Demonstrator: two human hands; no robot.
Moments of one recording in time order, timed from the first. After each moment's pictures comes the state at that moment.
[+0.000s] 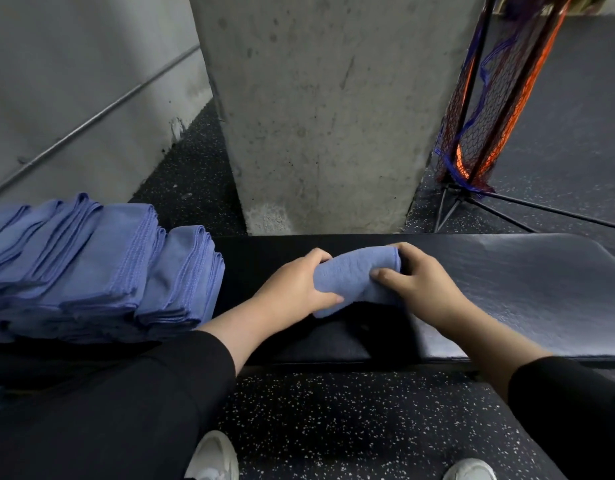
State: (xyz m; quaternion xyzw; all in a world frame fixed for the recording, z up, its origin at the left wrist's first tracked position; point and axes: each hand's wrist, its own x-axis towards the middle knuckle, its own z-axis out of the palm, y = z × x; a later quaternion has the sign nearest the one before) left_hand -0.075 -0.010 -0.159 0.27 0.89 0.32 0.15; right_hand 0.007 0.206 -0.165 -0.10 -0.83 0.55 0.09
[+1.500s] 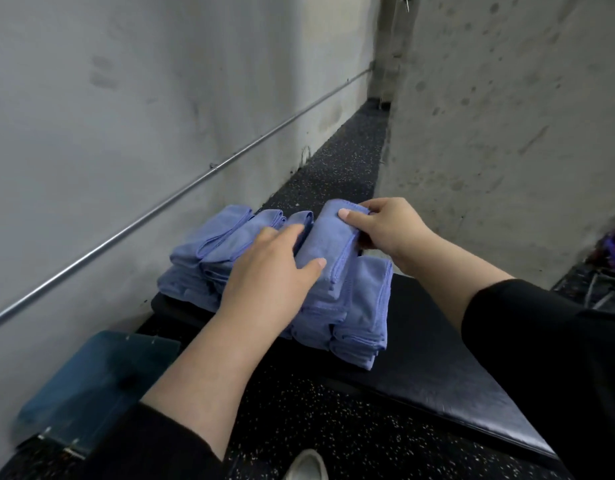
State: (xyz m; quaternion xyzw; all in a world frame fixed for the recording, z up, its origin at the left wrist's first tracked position) left_hand -0.061 -0.267 -0.034 0.00 0.96 0.27 -0.07; right_hand -0.161 -0.085 -0.045 -0.01 -0.82 0.57 0.01
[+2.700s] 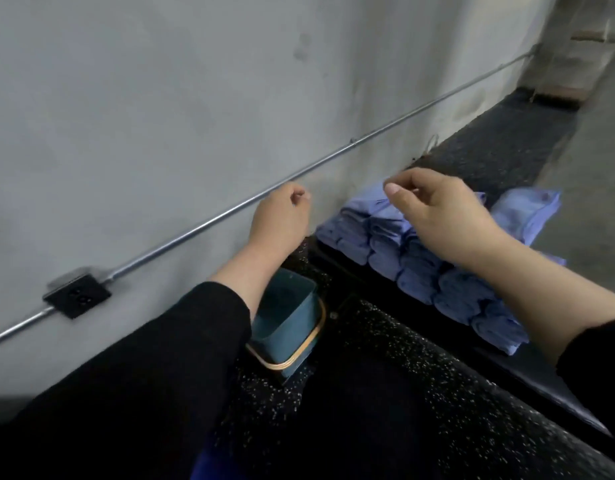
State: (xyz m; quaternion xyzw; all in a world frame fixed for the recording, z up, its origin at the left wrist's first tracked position) left_hand -0.017 -0.485 -0.056 -0.17 0.88 0.37 -0.23; right_hand -0.044 -0.258 0.004 0.25 -0.87 0.41 0.04
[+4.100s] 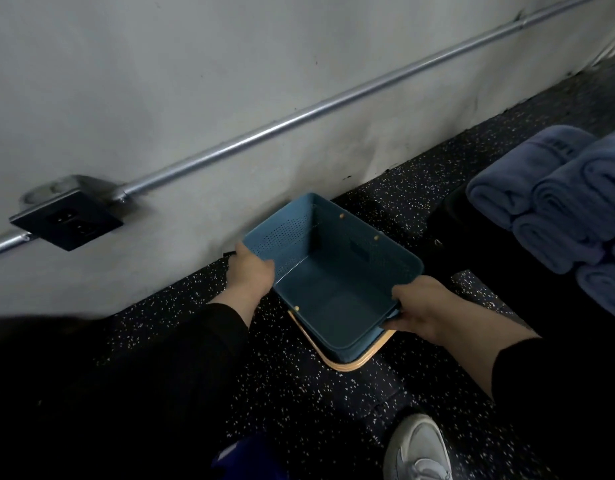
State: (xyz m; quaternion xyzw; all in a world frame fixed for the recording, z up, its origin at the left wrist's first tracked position) left_hand 0.008 -0.716 -0.391 -0.55 0.73 0.40 0.02; right_hand -0.096 -0.465 -0.297 -0.15 -0.74 0.48 -0.44
